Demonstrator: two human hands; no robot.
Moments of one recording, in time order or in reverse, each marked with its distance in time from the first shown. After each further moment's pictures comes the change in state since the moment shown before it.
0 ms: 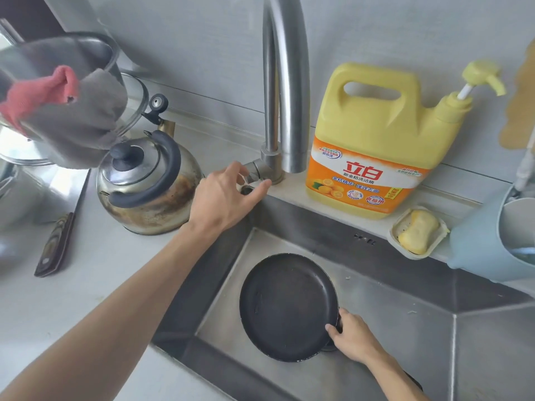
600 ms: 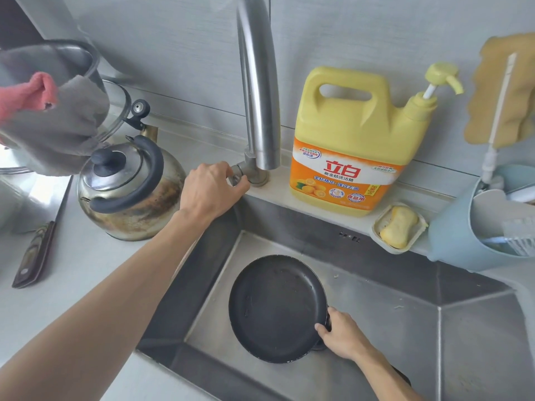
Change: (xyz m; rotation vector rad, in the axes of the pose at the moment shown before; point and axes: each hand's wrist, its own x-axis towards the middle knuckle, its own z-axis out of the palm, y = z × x) left_hand 0.022 0.014 0.002 0.139 -0.072 -0.099; right_hand -0.002 -0.002 -0.002 0.004 0.008 -0.011
